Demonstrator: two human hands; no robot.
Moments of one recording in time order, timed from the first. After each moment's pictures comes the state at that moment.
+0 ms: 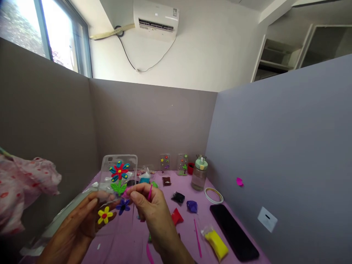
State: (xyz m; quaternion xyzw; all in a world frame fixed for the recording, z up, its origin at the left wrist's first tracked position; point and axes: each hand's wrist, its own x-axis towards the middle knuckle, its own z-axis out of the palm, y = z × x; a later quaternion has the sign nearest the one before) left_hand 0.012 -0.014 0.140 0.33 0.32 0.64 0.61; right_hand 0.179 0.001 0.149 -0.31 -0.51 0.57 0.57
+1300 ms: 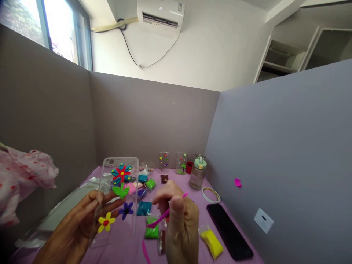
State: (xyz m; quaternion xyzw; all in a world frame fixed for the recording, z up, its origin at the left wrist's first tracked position) left_hand 0.021 -0.023 0.144 0.34 0.31 0.61 0.64; right_hand 0.212 -0.038 0.163 -0.33 -0.57 0.24 0.71
